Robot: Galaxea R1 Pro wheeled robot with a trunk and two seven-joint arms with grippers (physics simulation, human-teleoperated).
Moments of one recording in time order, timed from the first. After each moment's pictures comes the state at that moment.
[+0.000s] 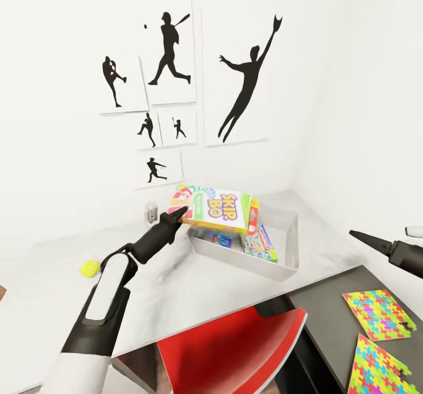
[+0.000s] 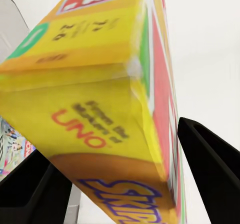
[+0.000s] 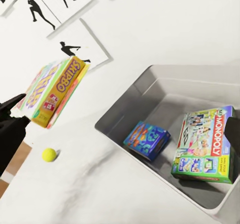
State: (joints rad) left arm -0.55 -0.10 -0.02 -1.41 1.27 0.57 0.04; right arm -0.35 -0.45 -0.57 -1.61 -0.53 0.97 1.03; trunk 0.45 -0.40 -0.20
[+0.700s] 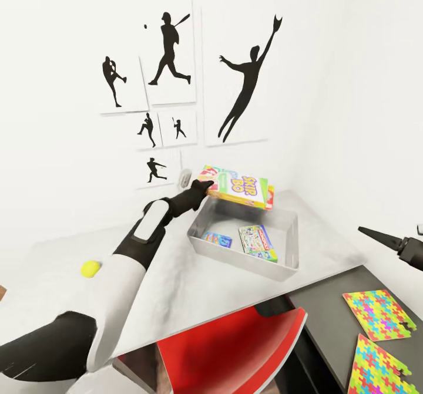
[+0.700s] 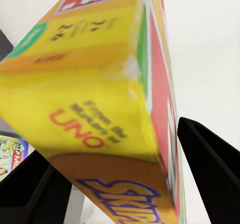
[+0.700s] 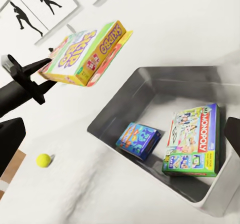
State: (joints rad) left arm -1.04 -0.17 -0.16 -0.81 1.26 0.46 0.07; right arm -0.37 -0.47 -0.61 -1.61 -0.53 1.04 1.00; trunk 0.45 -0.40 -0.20
